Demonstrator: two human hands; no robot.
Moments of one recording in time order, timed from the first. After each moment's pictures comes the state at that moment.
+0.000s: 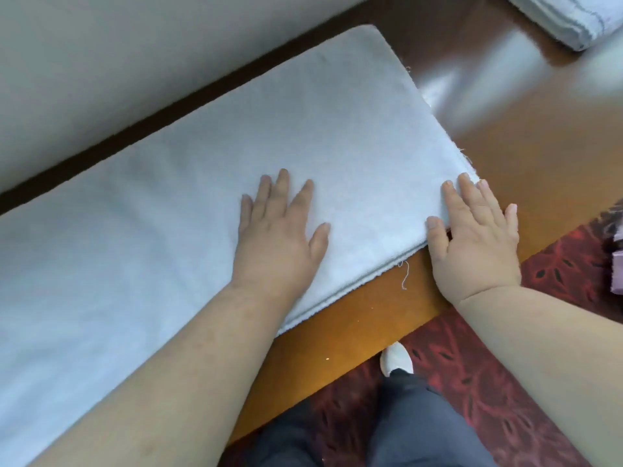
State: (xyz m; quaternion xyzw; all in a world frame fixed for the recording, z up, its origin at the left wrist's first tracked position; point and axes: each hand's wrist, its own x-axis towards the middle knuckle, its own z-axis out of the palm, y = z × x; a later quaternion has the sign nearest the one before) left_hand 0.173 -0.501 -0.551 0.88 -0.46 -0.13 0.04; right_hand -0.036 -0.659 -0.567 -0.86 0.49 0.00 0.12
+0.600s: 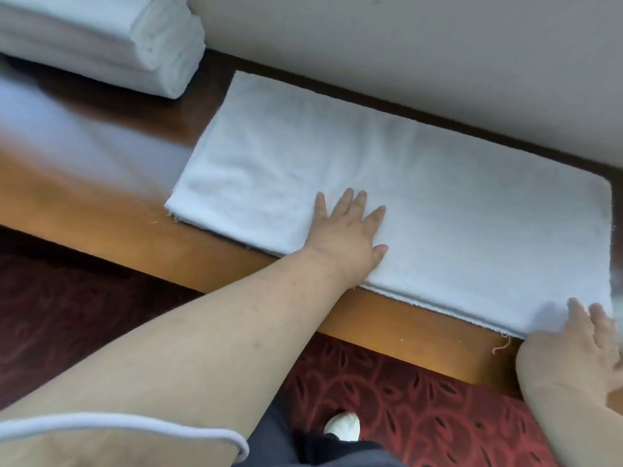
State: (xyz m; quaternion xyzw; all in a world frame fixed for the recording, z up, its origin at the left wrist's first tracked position) left_hand 0.152 -0.368 -0.539 0.96 -0.23 -0.18 0.02; right_hand -0.006 -0.646 -0.544 -0.90 0.43 0.09 0.02
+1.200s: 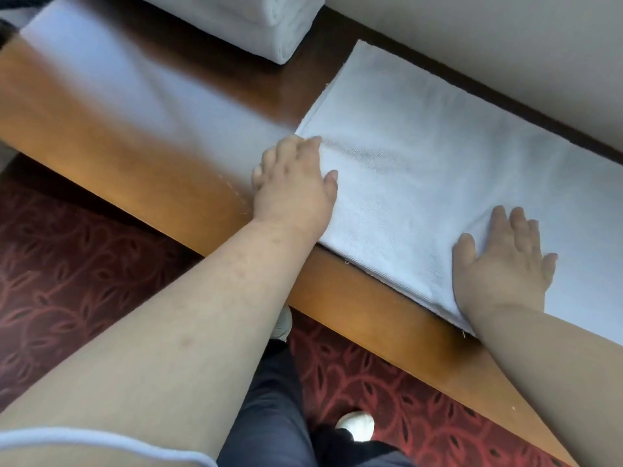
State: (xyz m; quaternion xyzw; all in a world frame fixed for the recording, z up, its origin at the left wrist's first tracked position) left_hand 0.204 -0.163 -0.553 0.98 0.12 0.00 0.17; right_hand 0.159 -0.432 -0.559 -0.98 0.16 0.06 0.06
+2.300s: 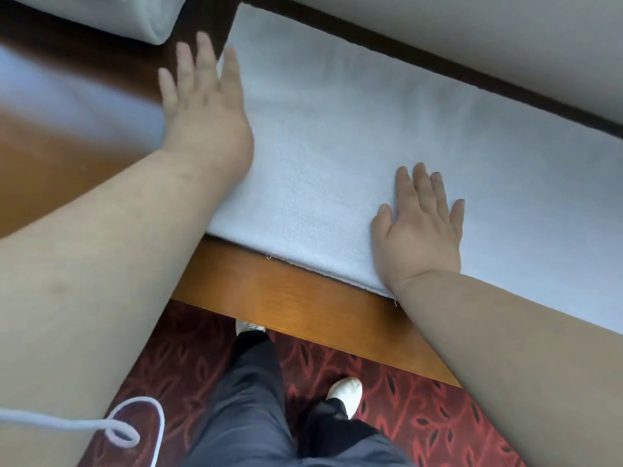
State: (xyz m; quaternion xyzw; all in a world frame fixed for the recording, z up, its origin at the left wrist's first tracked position) left_hand 0.277 -0.178 -0.544 1.00 0.03 -0.03 -0.01; right_hand 0.155 -0.432 -0.564 -0.99 0.11 0.08 0.09
